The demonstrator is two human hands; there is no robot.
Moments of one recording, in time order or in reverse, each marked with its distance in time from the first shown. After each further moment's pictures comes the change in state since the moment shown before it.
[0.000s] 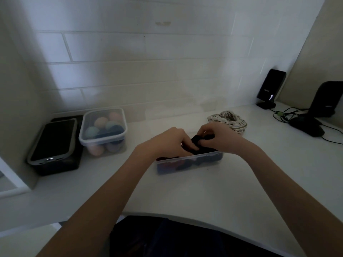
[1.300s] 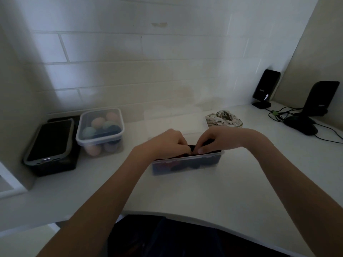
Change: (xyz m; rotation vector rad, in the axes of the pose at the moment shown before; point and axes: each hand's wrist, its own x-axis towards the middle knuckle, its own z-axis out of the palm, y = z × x) left_hand -0.003 0.004 0.004 -0.020 -0.010 -0.145; right_hand -0.011 -0.014 -0.025 -0.170 -0.430 -0.030
